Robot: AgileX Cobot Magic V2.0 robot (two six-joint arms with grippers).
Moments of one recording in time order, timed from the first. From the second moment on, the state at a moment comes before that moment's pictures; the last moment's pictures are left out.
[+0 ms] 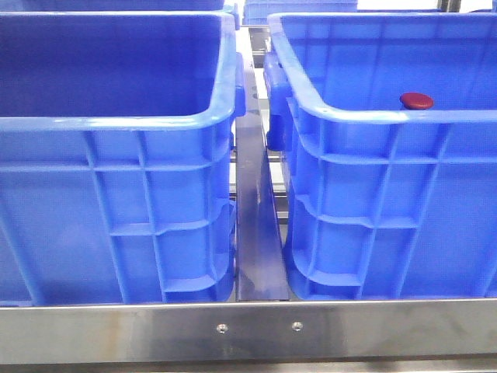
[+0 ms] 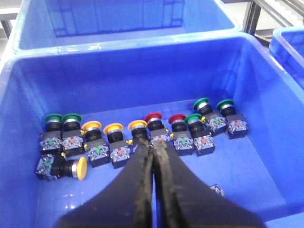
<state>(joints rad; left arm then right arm) -0.12 0.49 -0.75 -0.12 0.63 0.06 0.12 0.50 -0.51 1.83 -0.05 -1.80</state>
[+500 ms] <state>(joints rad) -0.12 0.21 -0.34 -0.05 0.27 0.06 0.12 0.50 -0.51 1.83 -0.05 -1.80</state>
